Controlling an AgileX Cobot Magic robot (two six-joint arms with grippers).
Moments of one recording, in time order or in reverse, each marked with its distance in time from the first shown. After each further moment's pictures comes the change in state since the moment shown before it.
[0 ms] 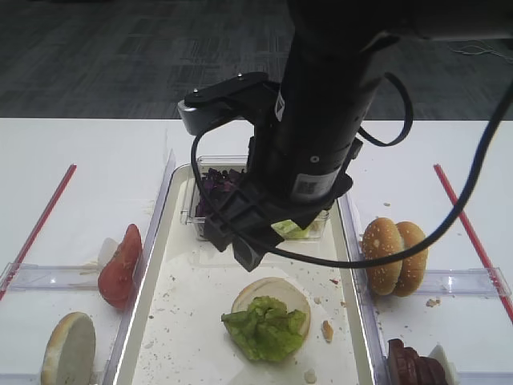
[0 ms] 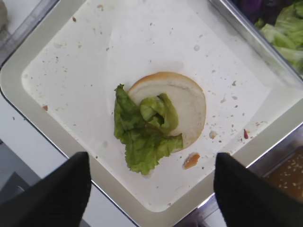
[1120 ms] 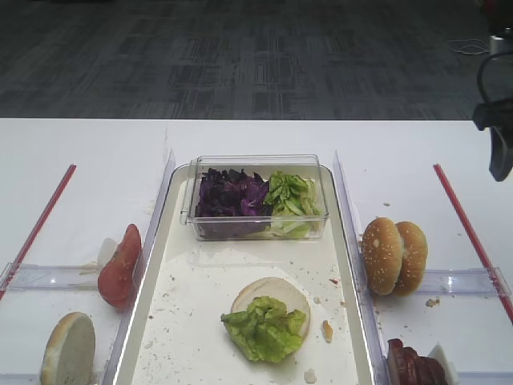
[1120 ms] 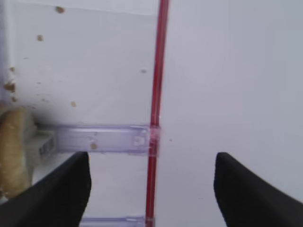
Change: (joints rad) left arm 0.000 0.000 0.000 0.000 0.000 0.000; right arm -0.810 -0.002 0.000 -0.081 0.120 -0.001
